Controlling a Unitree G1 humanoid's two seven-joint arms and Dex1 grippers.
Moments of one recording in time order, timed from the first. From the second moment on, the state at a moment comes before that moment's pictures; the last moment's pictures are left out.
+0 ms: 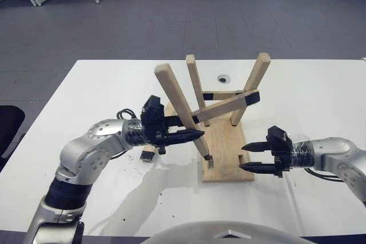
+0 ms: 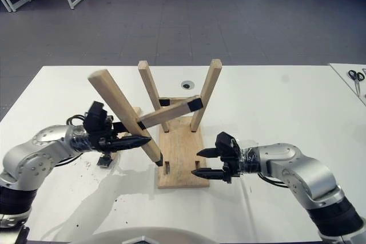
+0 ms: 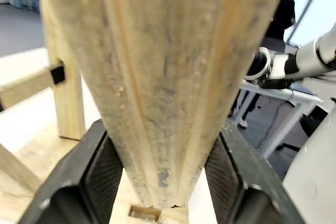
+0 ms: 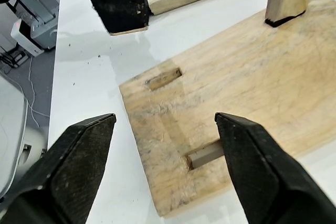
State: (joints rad) left arm -0.17 0.66 -0.15 -0.32 -0.84 0.54 -1.03; right arm -0.03 -0.94 0.18 -0.42 0.66 0.70 1.01
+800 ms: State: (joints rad) left arm -0.24 0.57 -0.33 -0.05 -0.39 0.12 -1.14; right arm 0.06 -0.94 0.24 -0.31 0.43 0.61 1.09
